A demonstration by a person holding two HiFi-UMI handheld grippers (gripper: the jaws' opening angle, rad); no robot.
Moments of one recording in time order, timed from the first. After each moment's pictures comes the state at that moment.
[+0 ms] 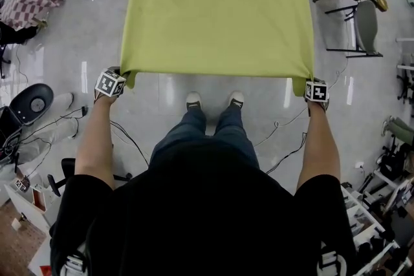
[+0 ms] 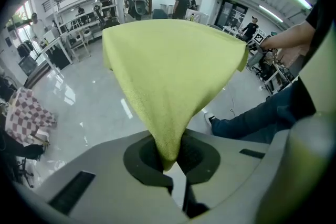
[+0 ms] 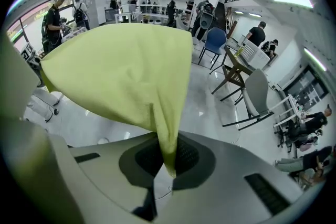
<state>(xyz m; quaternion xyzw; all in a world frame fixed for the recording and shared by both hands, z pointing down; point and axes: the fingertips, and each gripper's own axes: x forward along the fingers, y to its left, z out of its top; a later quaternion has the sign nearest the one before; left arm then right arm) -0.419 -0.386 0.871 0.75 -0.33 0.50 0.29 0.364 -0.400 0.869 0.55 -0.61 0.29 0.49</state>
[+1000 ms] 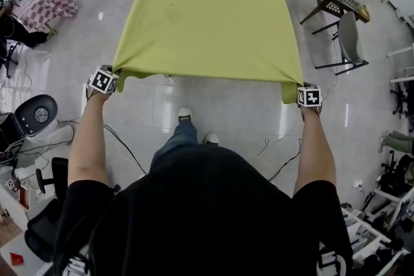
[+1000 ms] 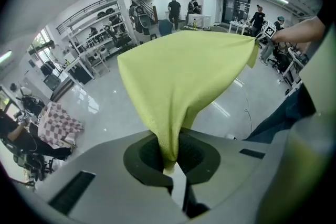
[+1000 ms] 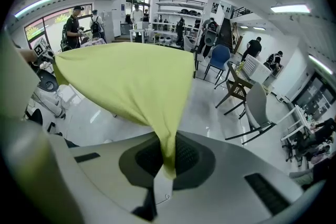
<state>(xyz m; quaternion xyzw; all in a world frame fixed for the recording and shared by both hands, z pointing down) -0.364 -0.272 0.738 0.72 -0.41 0.52 0.20 0.419 -0.285 0.772 0.53 -0.68 0.24 0.44</state>
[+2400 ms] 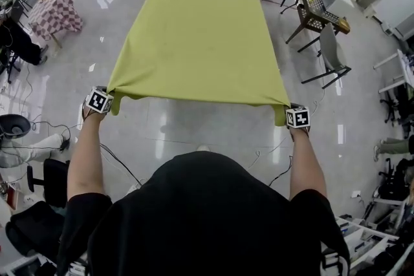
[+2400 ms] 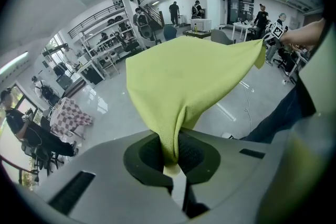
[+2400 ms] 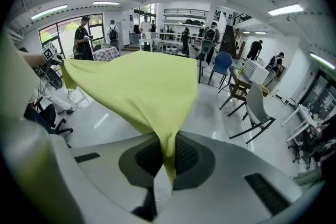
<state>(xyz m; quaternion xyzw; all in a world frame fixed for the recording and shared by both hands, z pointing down) -0.336 -0.050 0.669 0.71 -0.46 0.50 0.19 0.447 -0.070 0.711 0.51 -0.73 0.22 0.40</state>
